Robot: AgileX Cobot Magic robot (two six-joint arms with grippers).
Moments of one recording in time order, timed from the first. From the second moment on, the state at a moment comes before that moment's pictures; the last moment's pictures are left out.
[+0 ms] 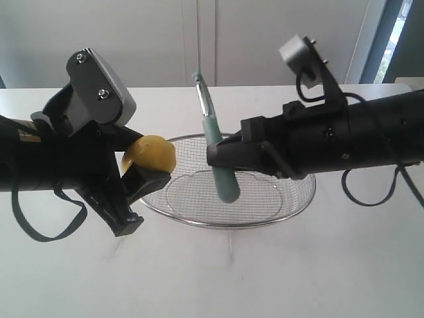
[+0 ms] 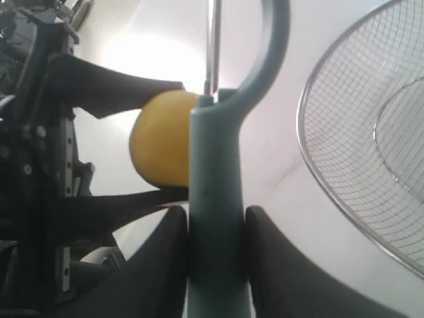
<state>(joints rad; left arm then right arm) -0.74 1.18 -0.74 -0.38 0.22 0.74 0.33 1.36 -0.80 1.40 0.85 -1.01</state>
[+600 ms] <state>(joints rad) -0.74 1.18 -0.74 -0.38 0.22 0.74 0.26 1.39 -0.80 0.96 0.56 -0.65</state>
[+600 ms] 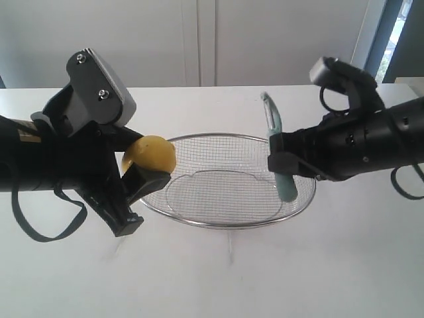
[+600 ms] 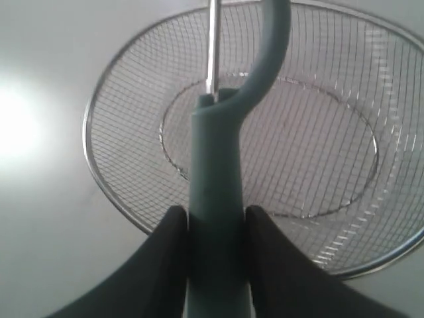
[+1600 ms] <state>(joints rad) -0.74 1.18 -0.74 -0.38 0.22 0.74 0.47 1.55 -0.83 1.17 0.76 -0.87</state>
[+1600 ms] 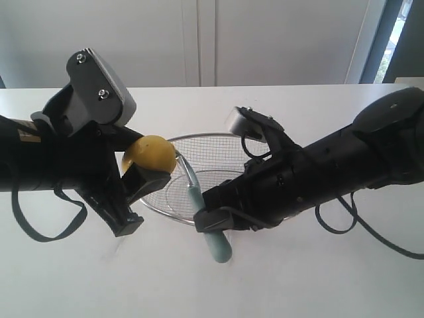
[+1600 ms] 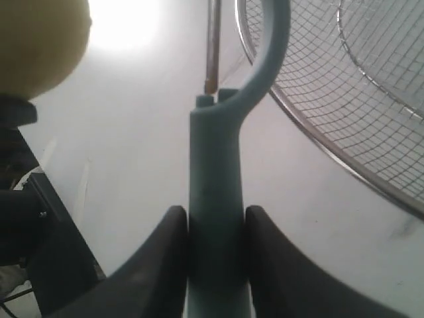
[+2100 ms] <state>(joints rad) -0.74 1.18 -0.74 -0.38 0.22 0.74 0.55 1.56 -0.86 1.21 0.83 -0.88</state>
